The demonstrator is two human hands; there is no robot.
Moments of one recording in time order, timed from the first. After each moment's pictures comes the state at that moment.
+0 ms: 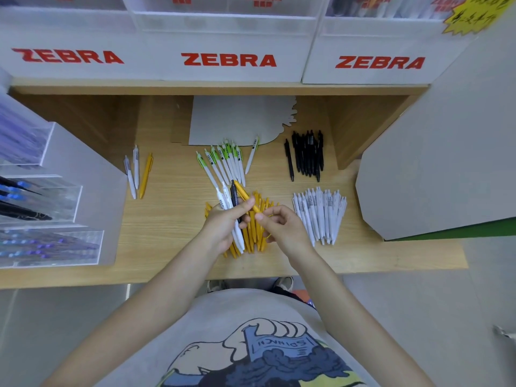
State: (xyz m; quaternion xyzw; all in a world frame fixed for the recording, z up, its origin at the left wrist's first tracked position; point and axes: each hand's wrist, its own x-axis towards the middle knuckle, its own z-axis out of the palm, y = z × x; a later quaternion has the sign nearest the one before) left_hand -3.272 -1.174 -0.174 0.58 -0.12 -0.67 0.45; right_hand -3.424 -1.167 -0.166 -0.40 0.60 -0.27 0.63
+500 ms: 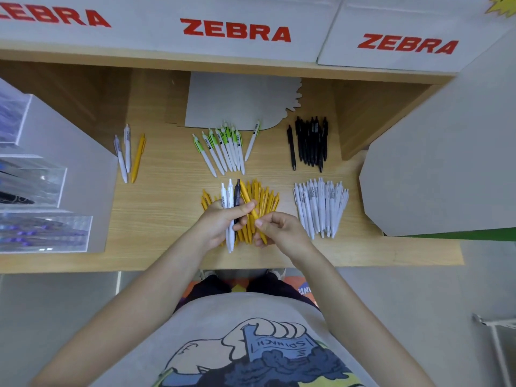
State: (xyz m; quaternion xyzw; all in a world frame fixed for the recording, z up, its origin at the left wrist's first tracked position) left_hand -3.258 -1.168 -0.195 0.56 -0.18 -0.72 0.37; right_hand -3.430 -1.160 -0.178 -0.40 0.56 -0.21 0.70
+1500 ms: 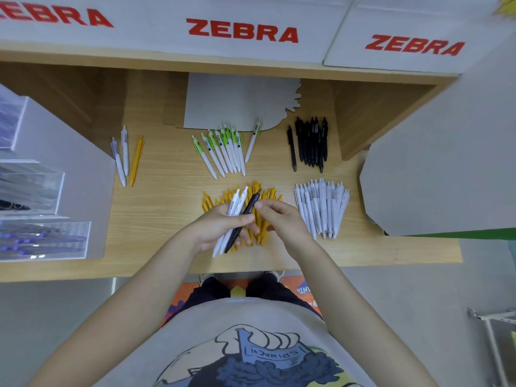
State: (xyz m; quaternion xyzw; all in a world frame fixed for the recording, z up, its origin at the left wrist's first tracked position) left_hand -3.234 -1.166 -0.184 0.52 -0.29 -0.77 0.23; right_hand -3.413 -1.181 -0.185 -0.40 0.60 -0.24 0.65
